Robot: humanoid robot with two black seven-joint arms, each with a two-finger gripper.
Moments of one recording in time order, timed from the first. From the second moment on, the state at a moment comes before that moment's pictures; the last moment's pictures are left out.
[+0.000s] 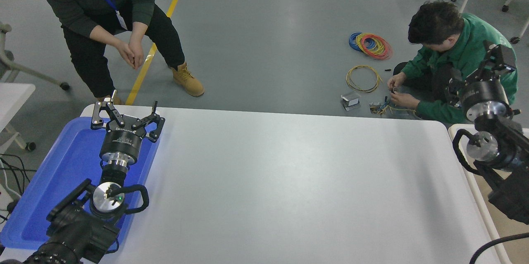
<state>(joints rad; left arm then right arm) -0.50 0.13 -1.12 -0.54 -0.09 -0.62 -0.36 0.54 -0.42 1.00 0.81 -0.20 0.01 0.47</state>
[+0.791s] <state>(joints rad) -0.50 0.13 -1.12 -0.54 -0.09 -0.62 -0.36 0.35 -0.30 1.04 0.84 -0.29 0.09 0.50</state>
